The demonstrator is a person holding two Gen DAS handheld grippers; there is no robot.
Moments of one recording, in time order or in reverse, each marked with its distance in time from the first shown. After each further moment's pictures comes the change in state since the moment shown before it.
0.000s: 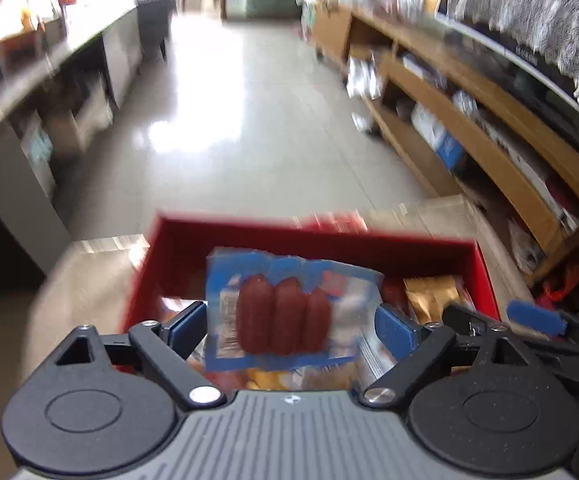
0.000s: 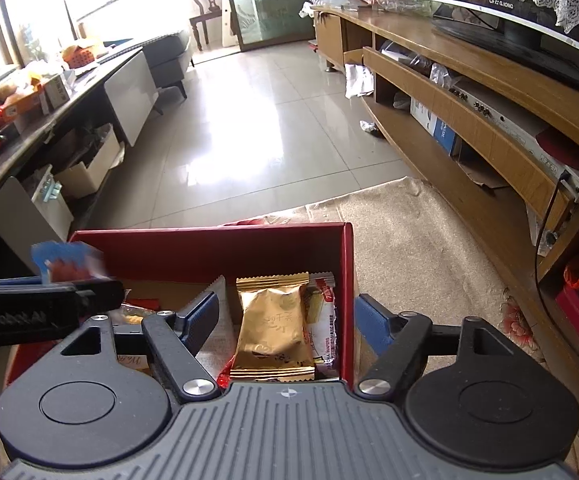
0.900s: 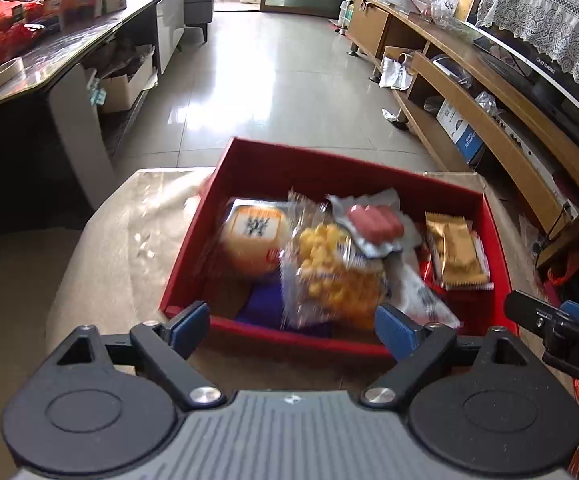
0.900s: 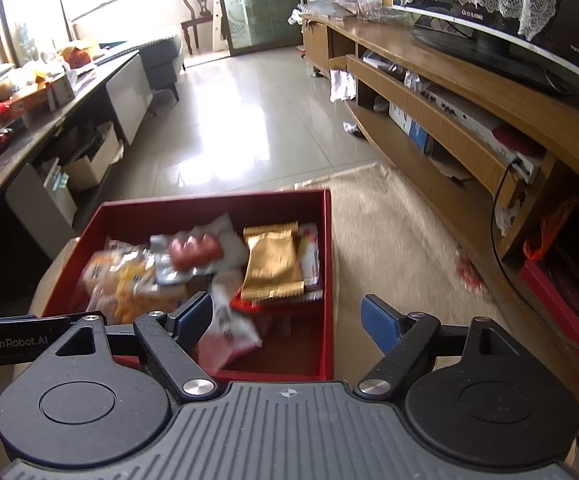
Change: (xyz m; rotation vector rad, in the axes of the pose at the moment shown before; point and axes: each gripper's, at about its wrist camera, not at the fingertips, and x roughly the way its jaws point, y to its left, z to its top) left arm -0.061 0.027 -0.077 -0.073 -0.032 0.074; right arm -0.068 0.009 -0.039 0.005 -0.005 -0.034
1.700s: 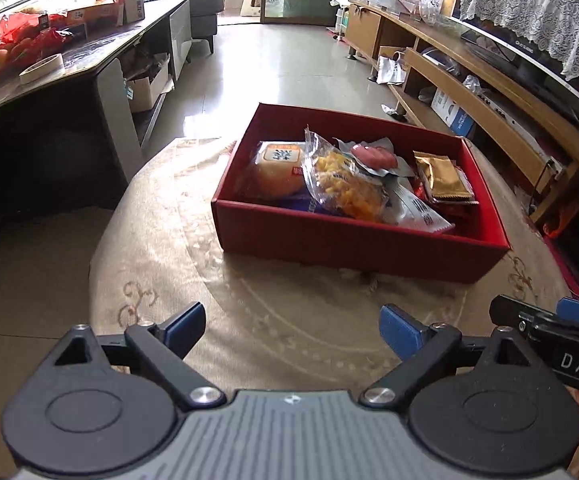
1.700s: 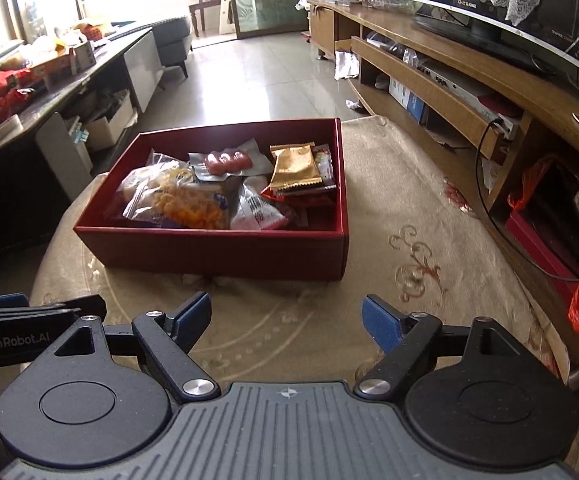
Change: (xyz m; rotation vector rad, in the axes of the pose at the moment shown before) left arm -0.060 0.010 -0.085 0.051 -0.044 0.030; right arm -0.057 0.022 -0.075 -0.027 0.028 -0.021
